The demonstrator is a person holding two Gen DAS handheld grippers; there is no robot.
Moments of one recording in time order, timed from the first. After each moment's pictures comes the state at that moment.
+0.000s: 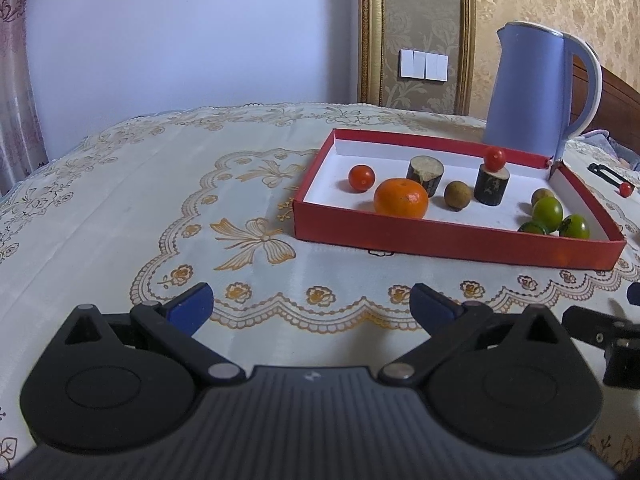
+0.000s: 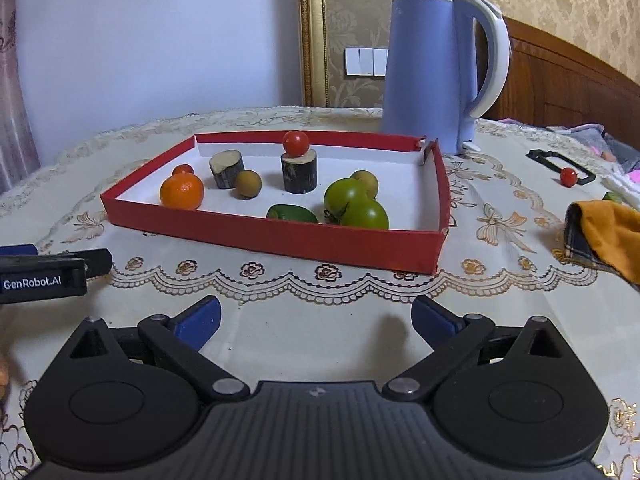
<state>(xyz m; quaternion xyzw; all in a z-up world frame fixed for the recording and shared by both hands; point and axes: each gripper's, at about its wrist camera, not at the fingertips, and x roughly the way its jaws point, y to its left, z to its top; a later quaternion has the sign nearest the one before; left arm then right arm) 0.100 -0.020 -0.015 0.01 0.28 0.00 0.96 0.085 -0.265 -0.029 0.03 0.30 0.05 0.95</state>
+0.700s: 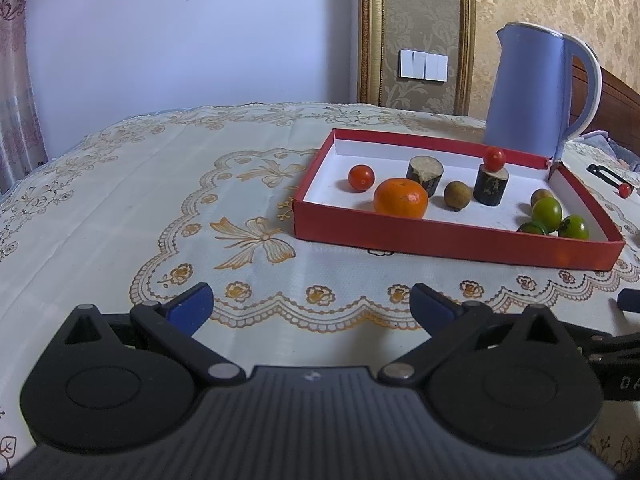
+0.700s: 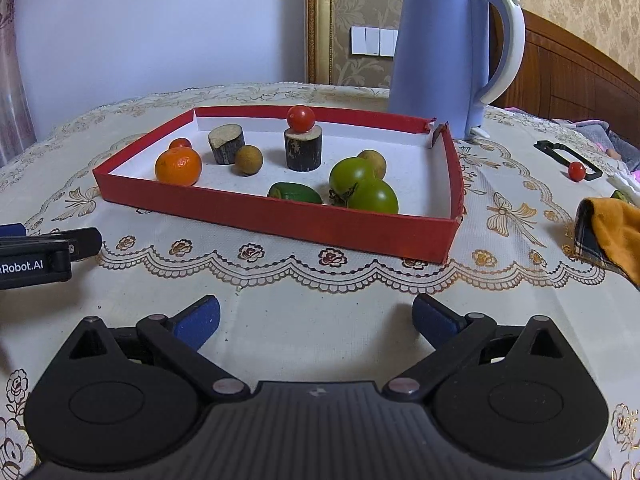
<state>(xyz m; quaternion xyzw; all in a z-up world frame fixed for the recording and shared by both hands) 0.099 -0.020 -0.015 0.01 0.28 0.00 0.96 0.097 -0.256 -0.035 0.01 0.33 0.05 0.94</state>
